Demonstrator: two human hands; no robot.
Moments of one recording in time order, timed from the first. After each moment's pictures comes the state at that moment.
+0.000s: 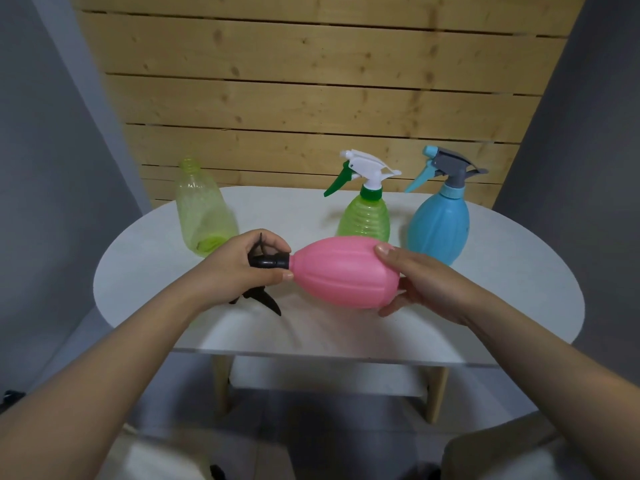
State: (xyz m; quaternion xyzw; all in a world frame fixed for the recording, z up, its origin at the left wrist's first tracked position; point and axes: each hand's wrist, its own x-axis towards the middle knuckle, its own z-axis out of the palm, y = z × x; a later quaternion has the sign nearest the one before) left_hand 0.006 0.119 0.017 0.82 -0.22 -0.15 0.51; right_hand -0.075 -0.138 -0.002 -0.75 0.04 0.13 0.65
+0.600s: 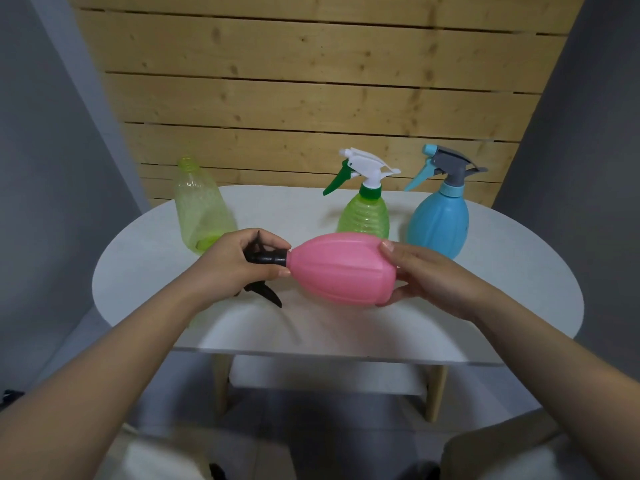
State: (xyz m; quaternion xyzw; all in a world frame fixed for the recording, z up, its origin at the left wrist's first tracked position) left_hand 0.012 0.122 0.012 0.81 -0.19 -0.14 0.53; right_hand -0.078 -0.141 0.004 -0.75 0.01 0.11 0.65
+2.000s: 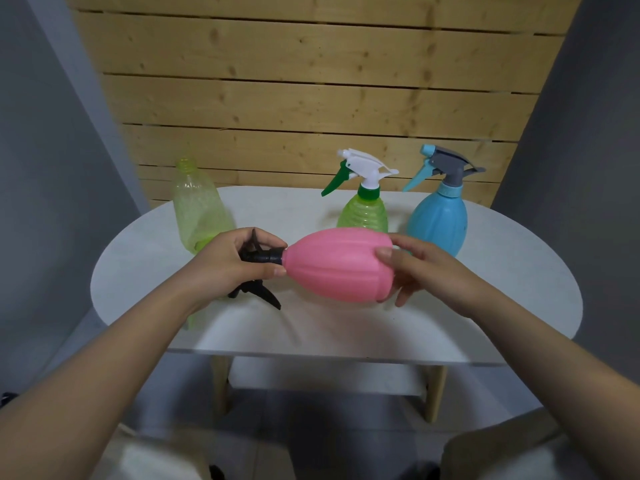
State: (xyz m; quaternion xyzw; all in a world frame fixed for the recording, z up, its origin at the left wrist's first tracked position) left_hand 0.008 0.120 0.018 0.79 -0.18 -0.16 0.56; right_hand -0.079 -0.141 0.012 -0.82 0.02 0.04 0.58
